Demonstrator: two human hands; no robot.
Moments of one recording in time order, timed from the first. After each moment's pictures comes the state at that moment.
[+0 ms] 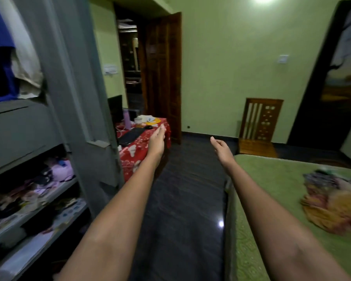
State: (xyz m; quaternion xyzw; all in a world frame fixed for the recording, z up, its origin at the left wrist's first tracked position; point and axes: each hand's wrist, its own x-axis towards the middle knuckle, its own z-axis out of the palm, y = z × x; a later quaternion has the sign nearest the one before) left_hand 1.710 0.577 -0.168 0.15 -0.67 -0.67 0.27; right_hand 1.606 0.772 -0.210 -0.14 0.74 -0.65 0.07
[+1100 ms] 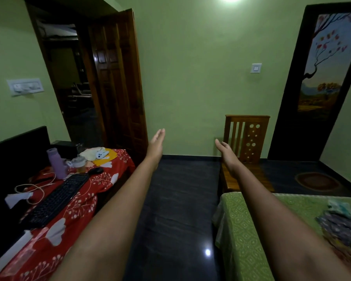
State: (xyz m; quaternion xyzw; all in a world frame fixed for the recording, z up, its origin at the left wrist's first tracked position) left_hand 1.120 0.470 -0.144 0.07 -0.71 -0.67 0.20; right_hand 1.058 0.695 -0.177 -0.06 0.75 -0.66 0.05
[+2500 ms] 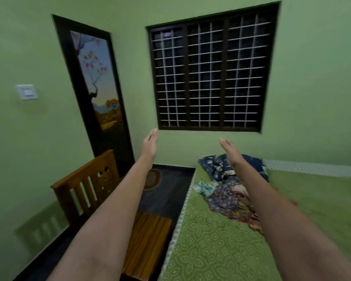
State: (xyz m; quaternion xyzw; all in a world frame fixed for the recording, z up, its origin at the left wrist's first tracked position) left_hand 0.439 0.747 -0.114 -0.38 -0.59 -0.67 -0.26; right_hand 0.671 0.863 -0.153 0.41 0.60 -0.54 -0.42
